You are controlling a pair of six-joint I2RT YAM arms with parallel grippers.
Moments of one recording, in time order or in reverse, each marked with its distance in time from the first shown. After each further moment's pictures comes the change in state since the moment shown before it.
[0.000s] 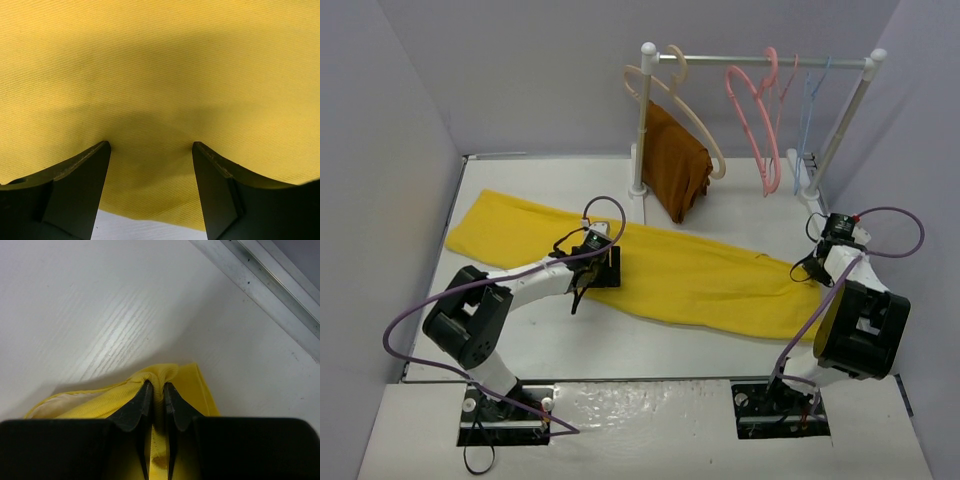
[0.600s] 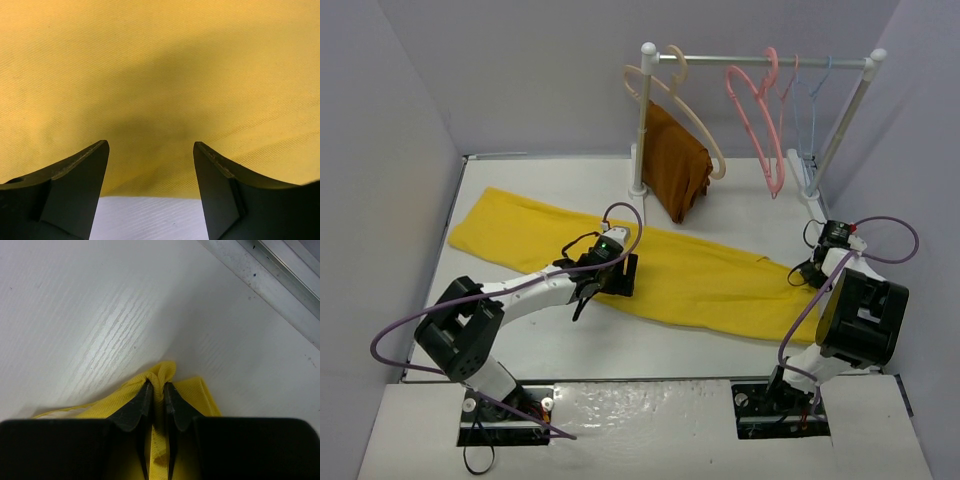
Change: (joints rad) left arm -0.106 -0.078 -0.016 0.034 0.069 0.088; right arm -0.012 0.080 -0.052 0.089 0.004 0.026
